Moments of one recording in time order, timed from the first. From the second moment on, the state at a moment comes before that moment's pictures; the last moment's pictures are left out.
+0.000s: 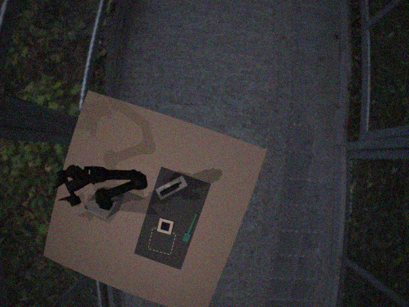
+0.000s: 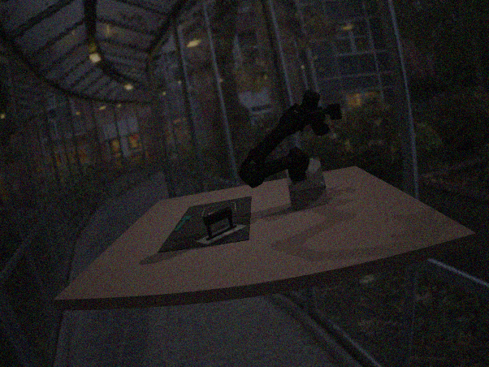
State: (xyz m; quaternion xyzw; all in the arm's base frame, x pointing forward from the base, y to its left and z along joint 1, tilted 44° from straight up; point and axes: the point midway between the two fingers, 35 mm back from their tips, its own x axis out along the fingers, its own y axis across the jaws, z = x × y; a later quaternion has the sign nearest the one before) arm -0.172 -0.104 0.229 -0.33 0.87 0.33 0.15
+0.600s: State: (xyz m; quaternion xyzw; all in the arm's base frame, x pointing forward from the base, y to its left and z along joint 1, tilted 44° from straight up) arm -0.139 -0.169 0.225 -0.49 0.75 0.44 0.07
